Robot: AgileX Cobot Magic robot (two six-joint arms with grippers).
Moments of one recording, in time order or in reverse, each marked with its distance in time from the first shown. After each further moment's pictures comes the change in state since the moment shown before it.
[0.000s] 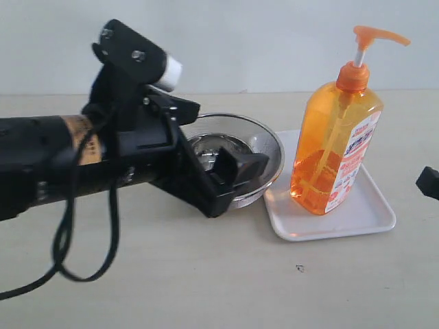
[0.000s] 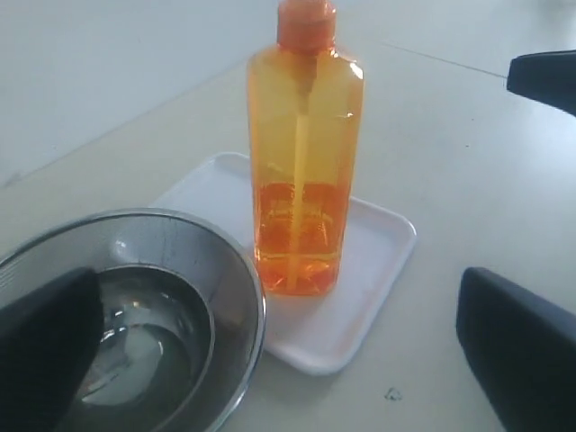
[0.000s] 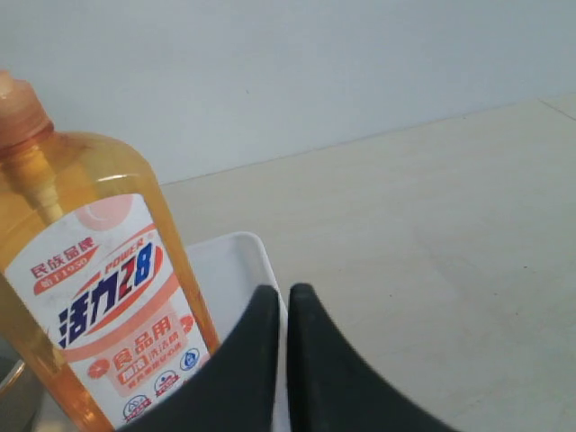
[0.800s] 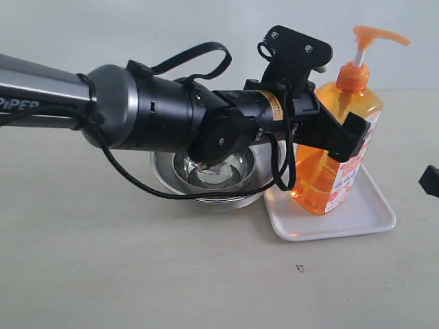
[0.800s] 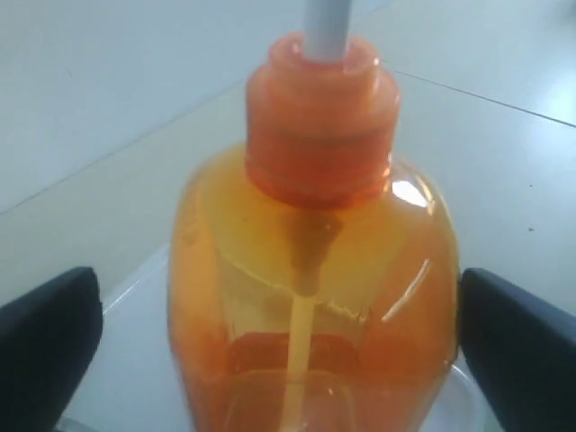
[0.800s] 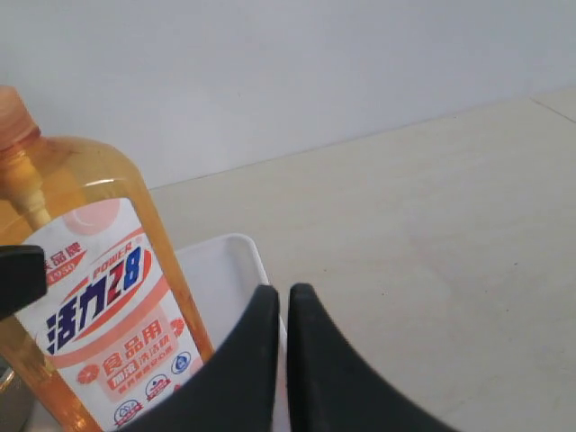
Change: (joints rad) left arm -0.023 0.664 -0.666 0.000 -0.011 -0.017; right arm 0.000 0.000 -0.002 0.026 -0.008 -0.006
